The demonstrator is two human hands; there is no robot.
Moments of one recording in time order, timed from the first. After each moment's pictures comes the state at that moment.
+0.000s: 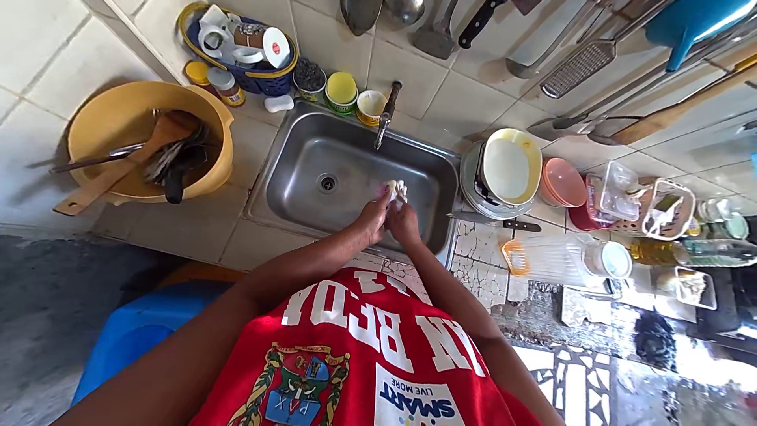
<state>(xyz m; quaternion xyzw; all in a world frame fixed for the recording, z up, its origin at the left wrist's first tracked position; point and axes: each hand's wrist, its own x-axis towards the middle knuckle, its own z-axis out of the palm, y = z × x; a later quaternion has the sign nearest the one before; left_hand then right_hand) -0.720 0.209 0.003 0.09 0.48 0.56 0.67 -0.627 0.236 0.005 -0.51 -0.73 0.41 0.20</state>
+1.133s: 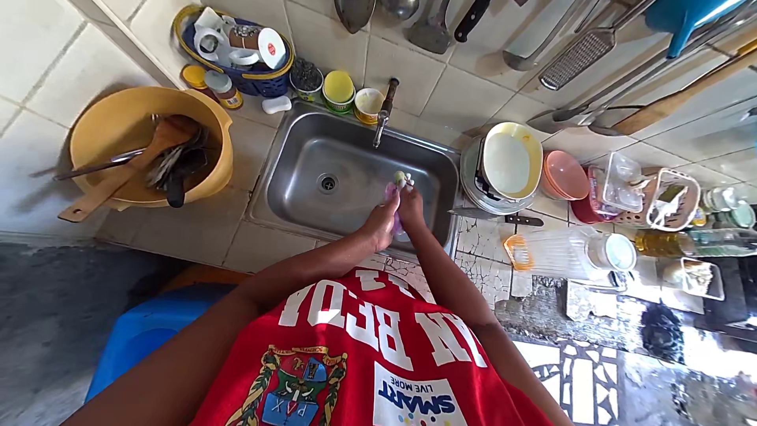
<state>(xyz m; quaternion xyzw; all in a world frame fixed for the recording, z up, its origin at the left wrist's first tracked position) -0.706 0.196 0.025 0.12 0.50 0.54 0.66 -0.634 0.266 -0.007 -0.57 -0.63 0.48 0.24</state>
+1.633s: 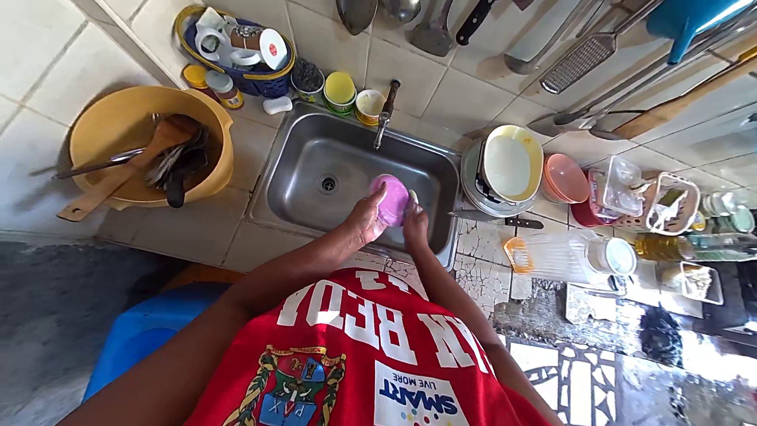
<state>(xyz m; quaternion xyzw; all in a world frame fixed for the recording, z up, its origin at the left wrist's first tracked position) -0.736 0.202 0.022 0.01 0.42 0.61 0.68 -0.610 0.235 -0.021 -0.61 -0.55 0.50 0.27</state>
